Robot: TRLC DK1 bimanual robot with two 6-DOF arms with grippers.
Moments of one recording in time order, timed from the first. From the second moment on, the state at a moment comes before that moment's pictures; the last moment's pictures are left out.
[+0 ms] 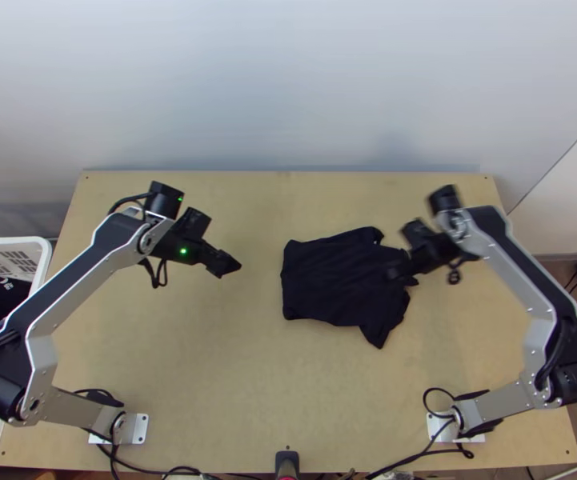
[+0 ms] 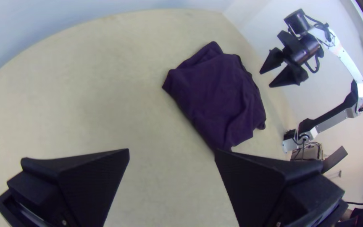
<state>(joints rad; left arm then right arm) -0.31 1.57 1.29 -0.76 0.50 0.12 0.22 1.62 1.29 -1.10 -0.39 -0.29</state>
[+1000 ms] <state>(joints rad) -0.06 1.42 1.19 -0.76 0.48 0.13 0.56 1.89 1.30 -0.70 -0.34 -0.28</state>
